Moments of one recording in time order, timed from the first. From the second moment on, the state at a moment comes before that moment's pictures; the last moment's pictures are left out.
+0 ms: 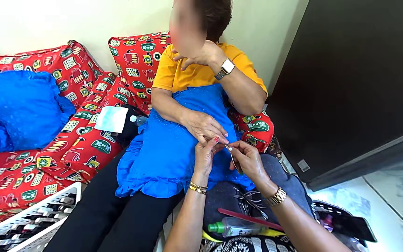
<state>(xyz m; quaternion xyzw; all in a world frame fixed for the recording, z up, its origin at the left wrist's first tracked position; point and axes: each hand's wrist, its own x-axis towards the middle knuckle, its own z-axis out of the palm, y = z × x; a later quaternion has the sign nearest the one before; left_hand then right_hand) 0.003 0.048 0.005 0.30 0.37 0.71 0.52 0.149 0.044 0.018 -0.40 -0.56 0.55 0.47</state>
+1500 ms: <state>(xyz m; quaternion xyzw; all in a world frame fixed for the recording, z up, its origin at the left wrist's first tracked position) 0.005 0.051 0.006 0.29 0.36 0.72 0.51 0.129 0.038 0.013 -0.34 -0.45 0.64 0.53</state>
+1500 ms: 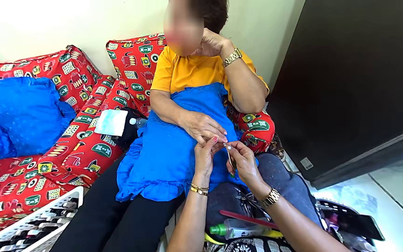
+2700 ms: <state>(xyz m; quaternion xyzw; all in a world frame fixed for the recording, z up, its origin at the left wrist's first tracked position) -0.024 0.009 0.024 0.28 0.38 0.68 0.57 0.159 0.061 0.062 -0.12 -0.55 0.71 0.41</state>
